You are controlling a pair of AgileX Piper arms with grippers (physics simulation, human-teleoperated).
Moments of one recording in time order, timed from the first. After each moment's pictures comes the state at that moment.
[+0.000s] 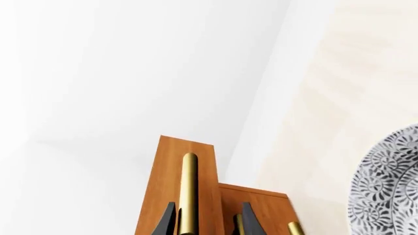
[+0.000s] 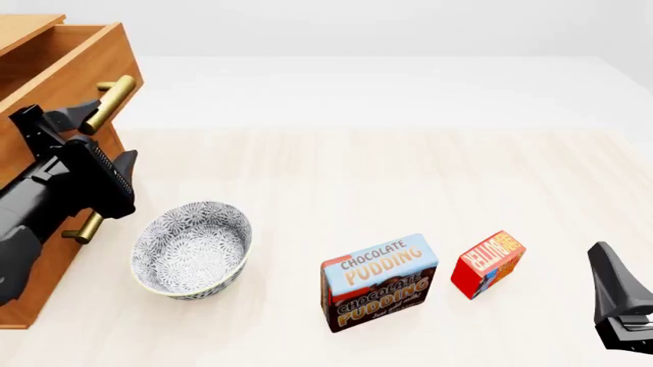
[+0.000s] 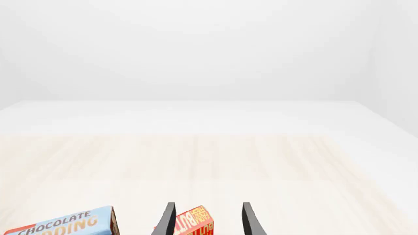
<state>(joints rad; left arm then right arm) -0.07 1.19 -0.41 -0.65 1.30 0.00 0.00 0.00 0.00 0.00</state>
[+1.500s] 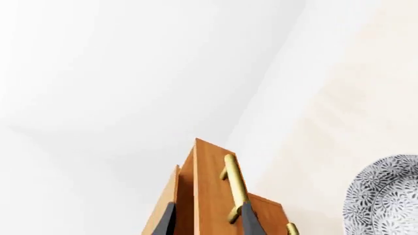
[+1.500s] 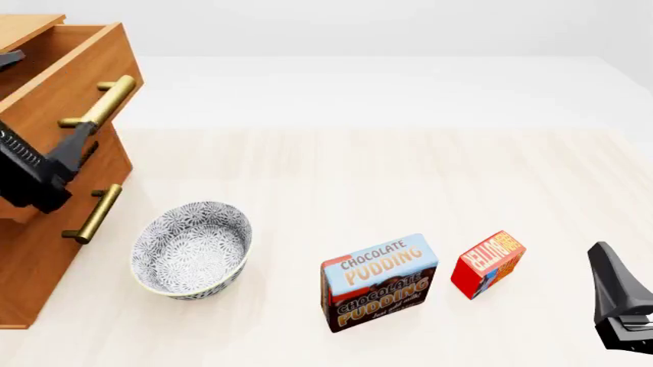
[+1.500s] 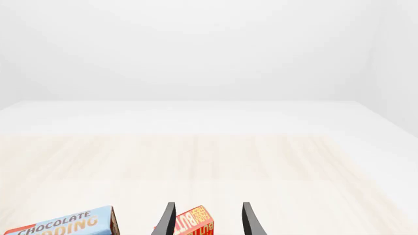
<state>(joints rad) -0.13 0.72 -0.55 -0.06 1.10 0.00 0.00 0.00 0.00 0.00</state>
